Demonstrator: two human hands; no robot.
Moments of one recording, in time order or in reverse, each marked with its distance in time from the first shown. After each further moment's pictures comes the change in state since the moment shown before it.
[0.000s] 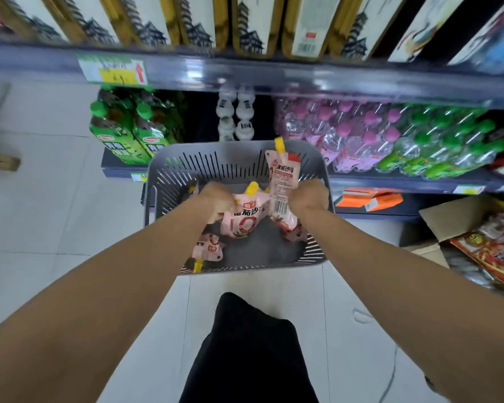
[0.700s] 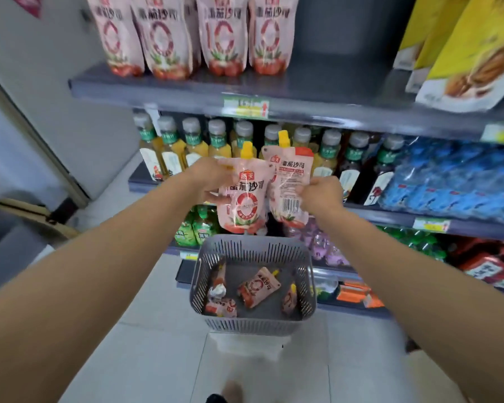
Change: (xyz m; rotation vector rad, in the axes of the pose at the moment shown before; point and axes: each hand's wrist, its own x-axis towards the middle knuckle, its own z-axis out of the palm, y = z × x) left_hand -0.292 0.113 -0.141 -0.400 0.238 0.458; right_hand -0.154 -0.115 -0.236 0.513 0.131 -0.342
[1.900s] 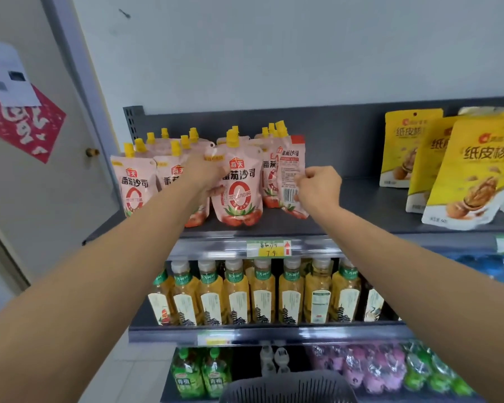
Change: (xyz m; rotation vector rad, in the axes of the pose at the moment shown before) left_hand 0.074 0.210 -0.101 -0.191 0.152 0.508; right_hand 0.078 -0.225 -0.001 0.198 0.310 -0.340
